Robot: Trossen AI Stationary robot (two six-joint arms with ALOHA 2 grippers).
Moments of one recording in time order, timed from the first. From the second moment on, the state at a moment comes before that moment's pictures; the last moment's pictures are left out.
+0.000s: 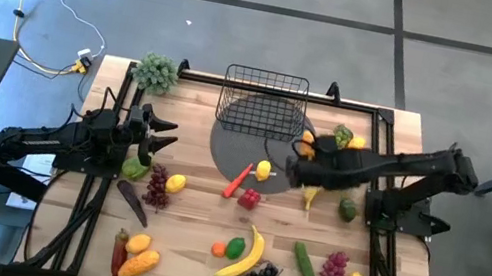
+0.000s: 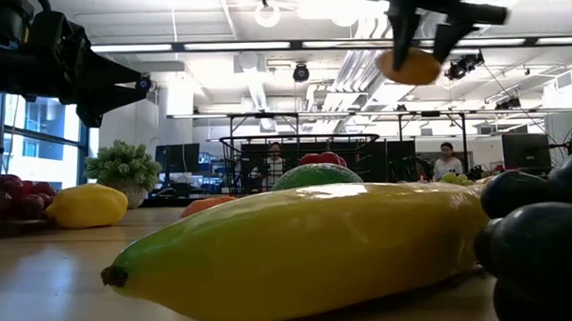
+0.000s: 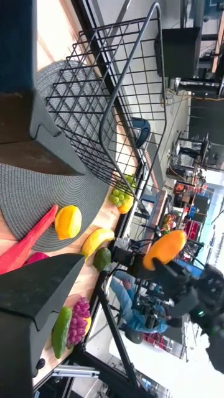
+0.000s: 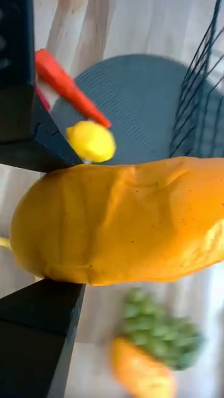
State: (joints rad) left arm 0.35 0.03 0.03 -0.04 -0.04 -0.26; right arm 0.14 1.48 1.38 -1.28 0.54 1.43
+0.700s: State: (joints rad) left arm 0.35 0.03 0.03 -0.04 -0.04 -0.26; right arm -0.42 1.48 1.47 -0.81 0.11 0.35
